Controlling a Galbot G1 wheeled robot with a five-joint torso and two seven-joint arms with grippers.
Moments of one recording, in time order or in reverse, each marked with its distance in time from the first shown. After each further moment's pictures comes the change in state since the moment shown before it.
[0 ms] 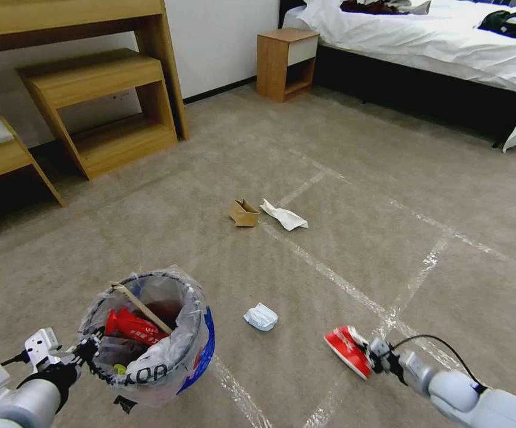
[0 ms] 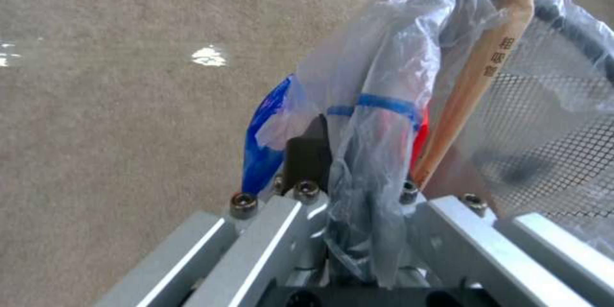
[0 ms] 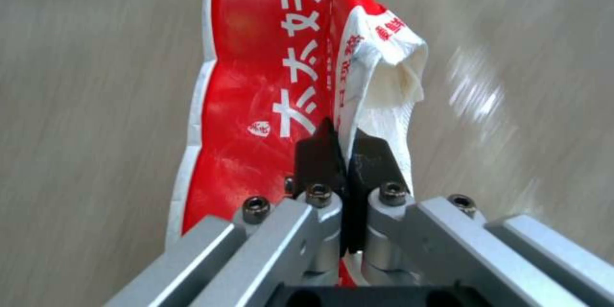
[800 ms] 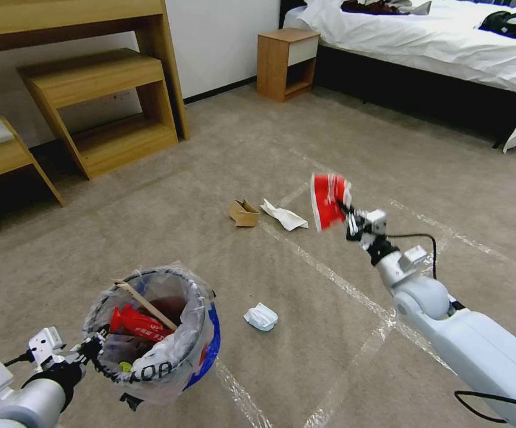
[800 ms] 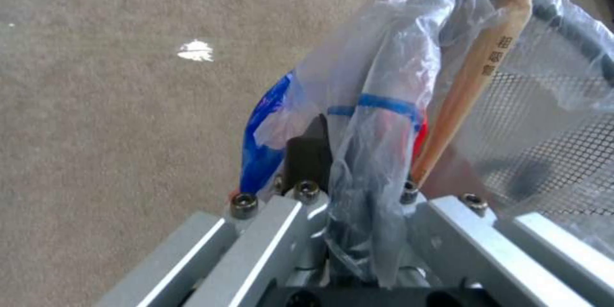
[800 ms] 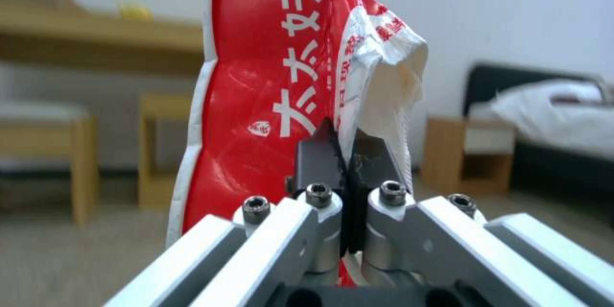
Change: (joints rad) left arm -0.028 -0.044 0.030 0.003 0.016 0.005 0.012; right arm 0.076 0.156 0.419 0.482 0.190 0.102 0.100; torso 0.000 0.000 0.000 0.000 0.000
